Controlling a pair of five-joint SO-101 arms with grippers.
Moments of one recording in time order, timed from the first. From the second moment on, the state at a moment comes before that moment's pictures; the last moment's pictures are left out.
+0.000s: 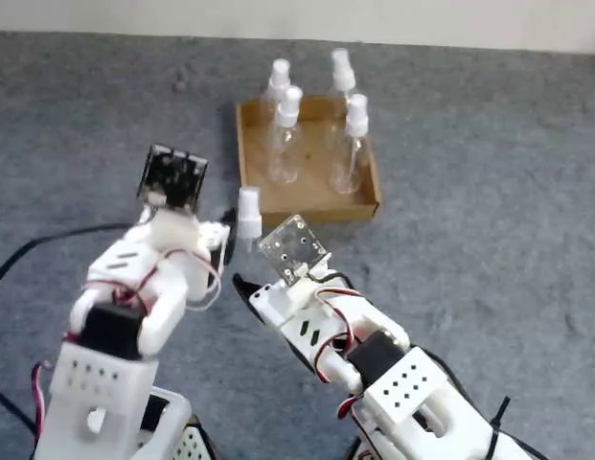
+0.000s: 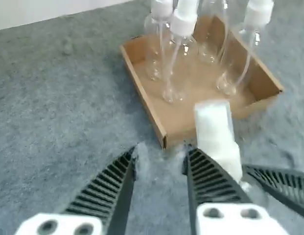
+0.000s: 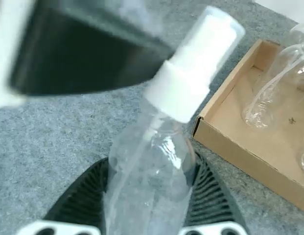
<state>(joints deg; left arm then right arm) 8.9 -63.6 51.0 55.4 3.0 -43.9 -59.1 70.4 24.6 4.6</state>
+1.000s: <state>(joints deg) 6.2 -46.9 40.1 53.8 3.1 -43.9 -59.3 70.7 24.6 4.6</state>
